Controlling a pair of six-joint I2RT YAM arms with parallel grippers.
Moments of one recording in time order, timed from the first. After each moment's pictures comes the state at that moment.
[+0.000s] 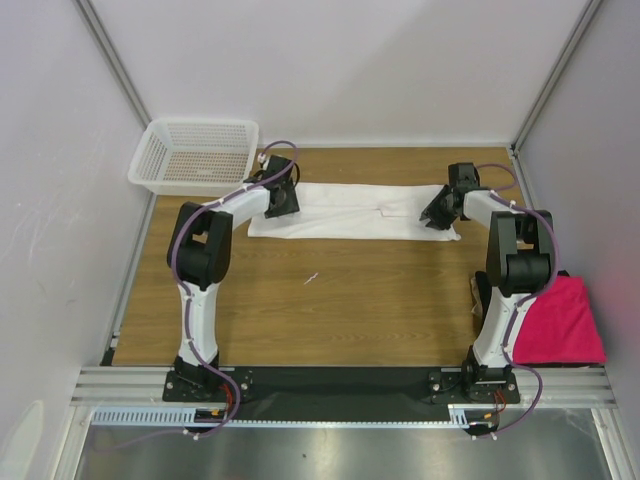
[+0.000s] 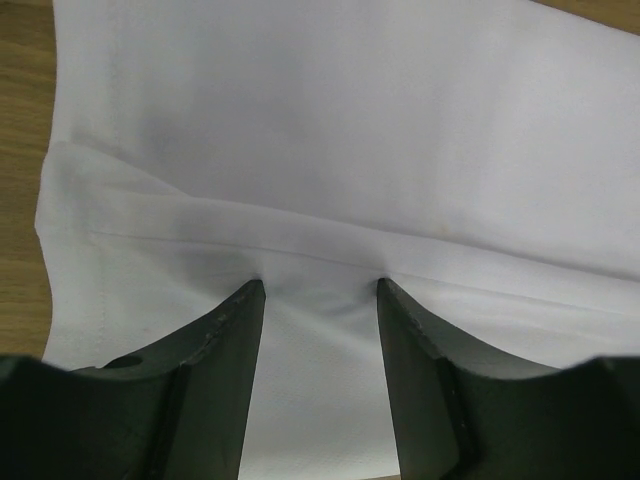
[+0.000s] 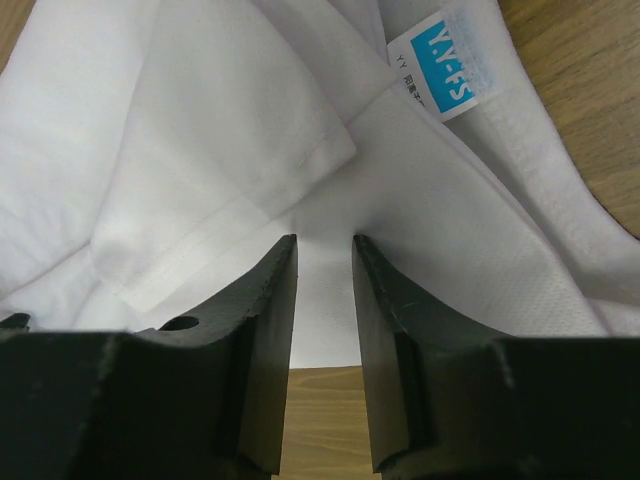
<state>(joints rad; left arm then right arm) -0.35 2.14 1.56 -0.38 -0.21 -0.49 0.03 1.98 1.32 -0.34 -0.10 0.76</state>
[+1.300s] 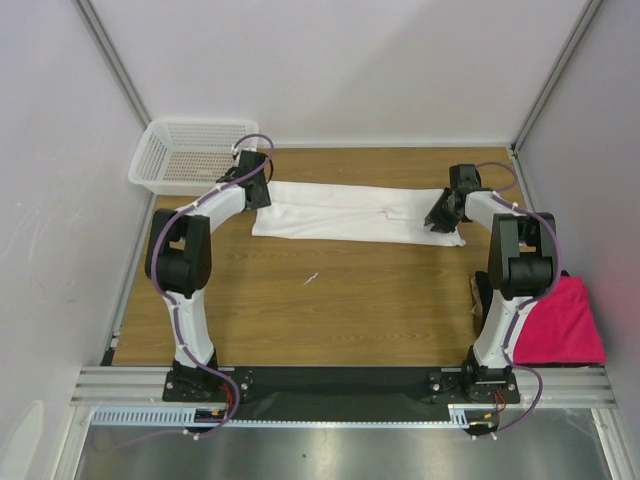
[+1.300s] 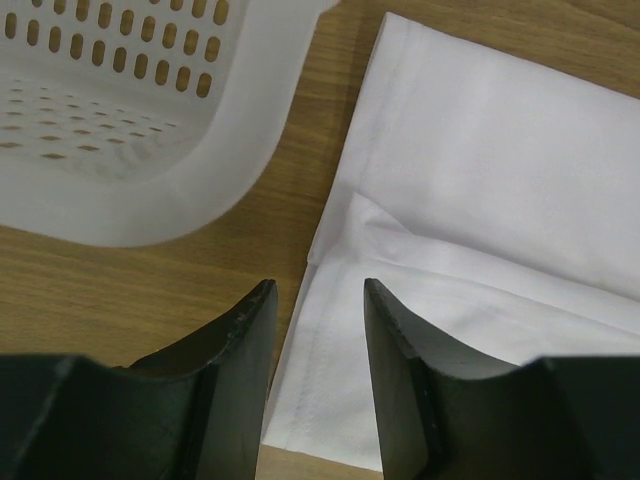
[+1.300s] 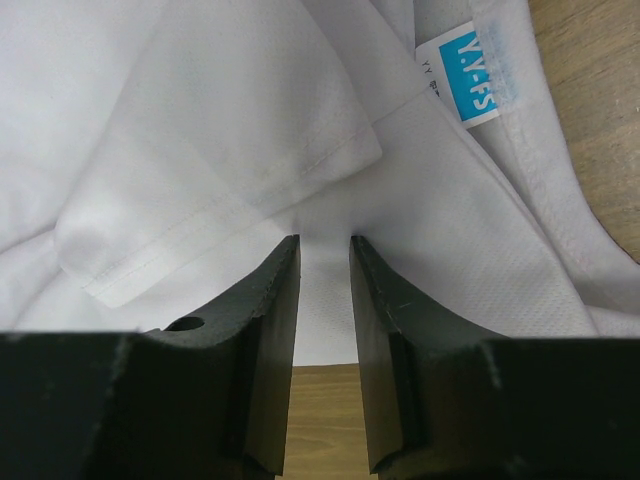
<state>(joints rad) -0.23 2.01 1.46 -0.34 -0.29 -0.36 0.02 1.95 1.29 -0.38 -0.06 0.64</state>
